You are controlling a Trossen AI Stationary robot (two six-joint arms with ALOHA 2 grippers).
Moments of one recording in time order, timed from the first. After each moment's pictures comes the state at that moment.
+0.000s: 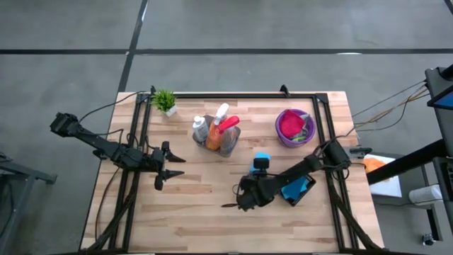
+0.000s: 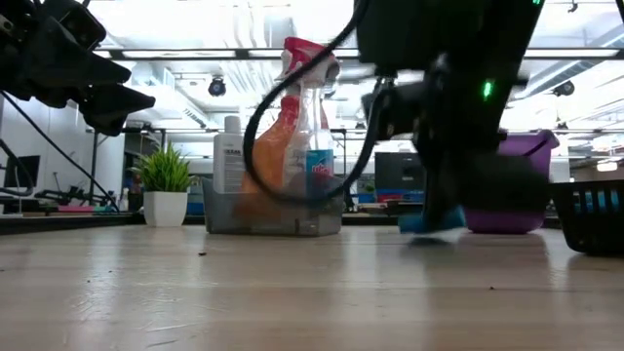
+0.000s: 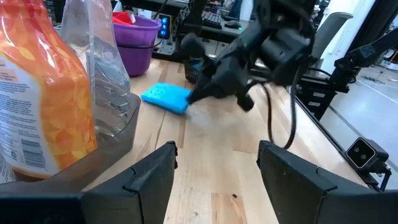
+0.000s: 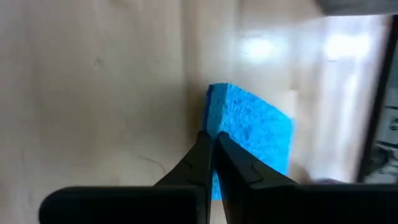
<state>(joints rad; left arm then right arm) -0.43 0.50 0.09 0.20 -0.36 -0.27 0.41 2.11 1.44 -1.08 0.58 0.52</state>
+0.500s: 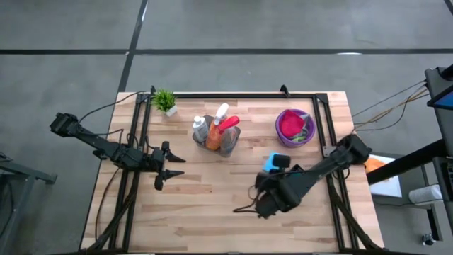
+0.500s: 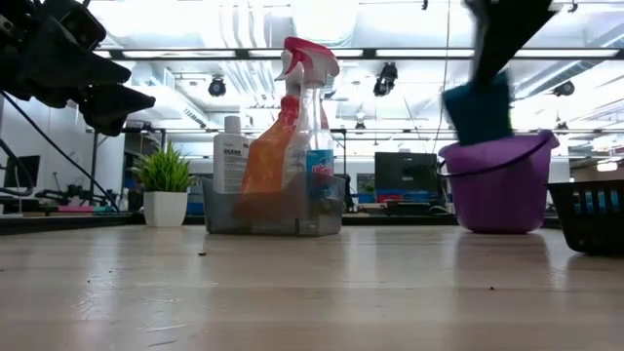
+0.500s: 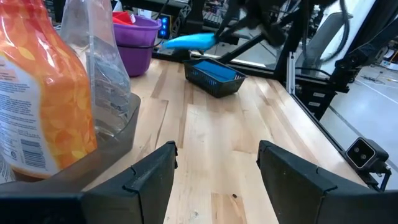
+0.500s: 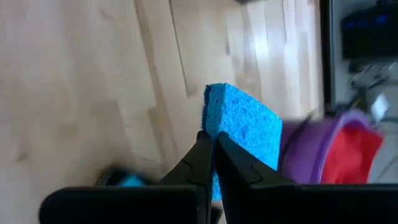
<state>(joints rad) -0.43 0.50 0.09 0.20 -0.36 -0.27 0.53 1.90 1.64 -1.52 0.57 0.77</state>
